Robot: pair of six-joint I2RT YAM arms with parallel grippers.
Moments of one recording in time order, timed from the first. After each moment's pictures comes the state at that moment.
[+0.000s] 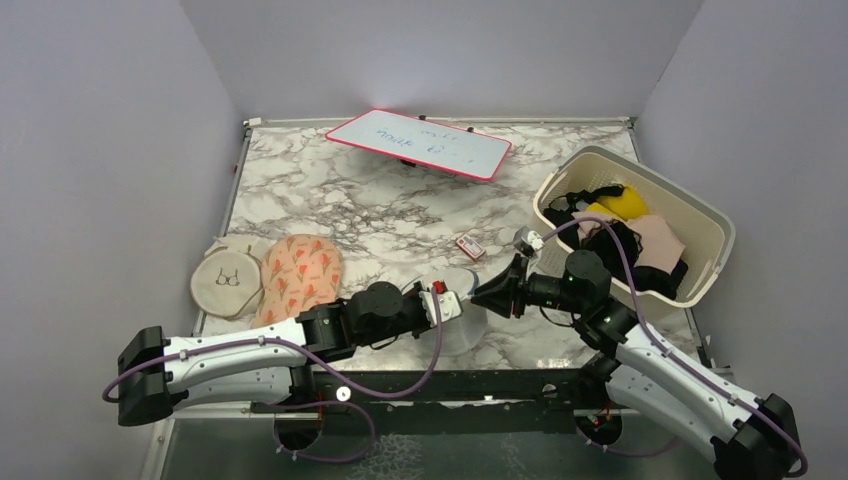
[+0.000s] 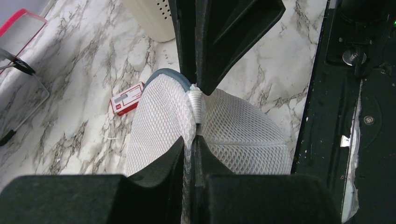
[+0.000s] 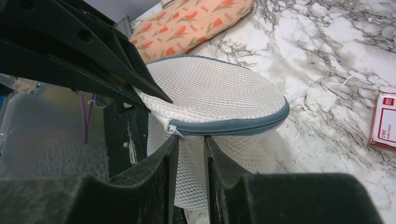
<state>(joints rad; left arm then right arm) -1.25 0.92 0.58 0.03 -0.09 0.23 0.64 0.71 0.38 0.14 -0.62 0.28</state>
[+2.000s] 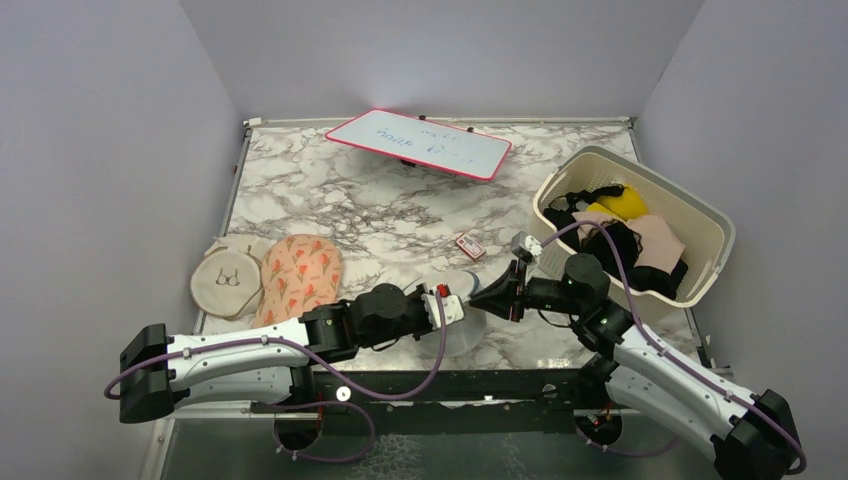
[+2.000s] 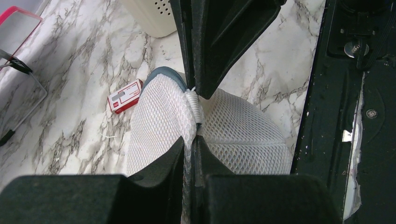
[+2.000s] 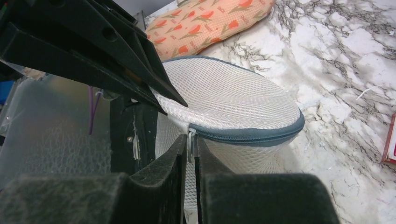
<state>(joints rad) -1.27 0.93 0.58 0.02 -0.11 0.25 0.64 0.73 0.34 0.24 -0.69 0.26</state>
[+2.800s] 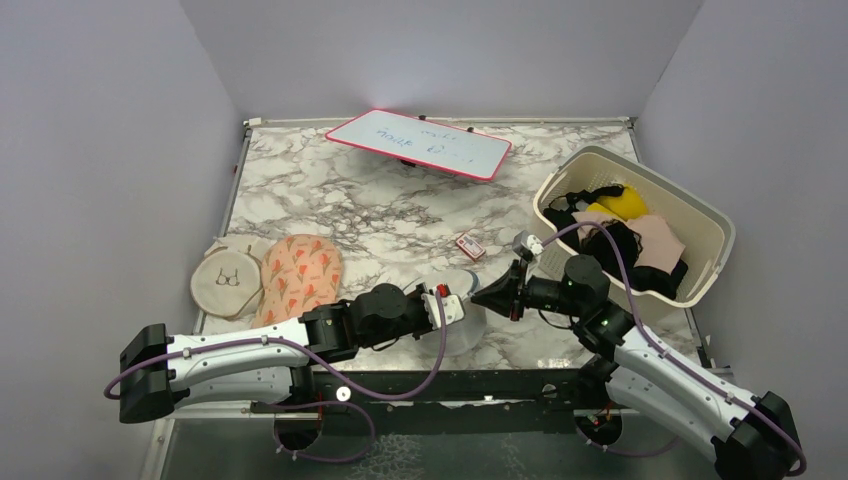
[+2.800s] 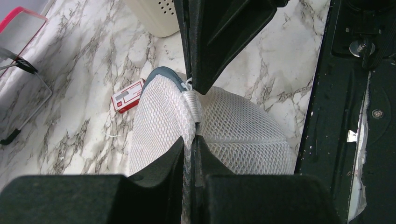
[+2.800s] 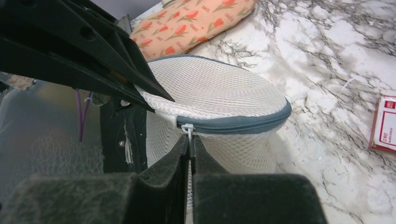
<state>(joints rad) -1.27 0.93 0.58 0.02 -0.12 0.25 0.64 0.72 0.33 0.23 -0.64 0.26</state>
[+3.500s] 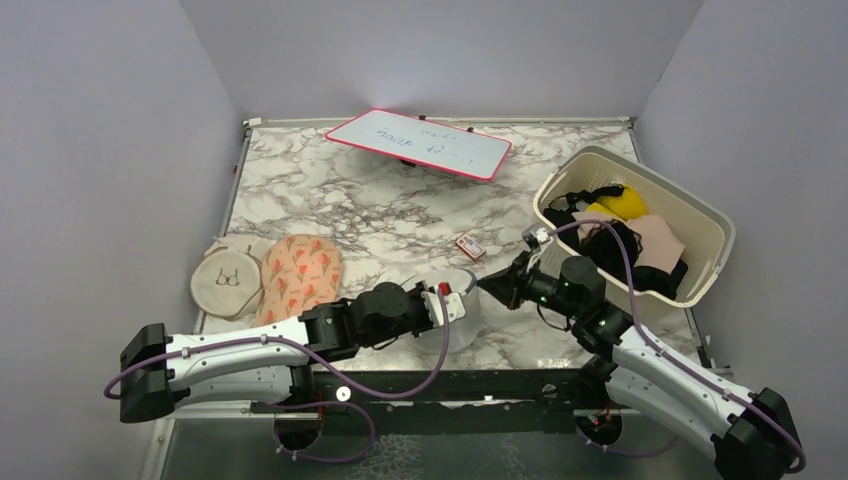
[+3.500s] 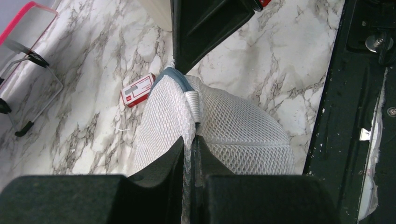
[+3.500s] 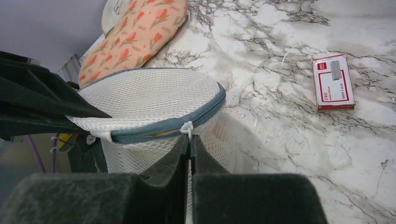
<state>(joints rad) -1.27 0.93 0.59 0.00 -0.15 0.26 0.64 0.73 0.32 0.20 -0.33 0.39</state>
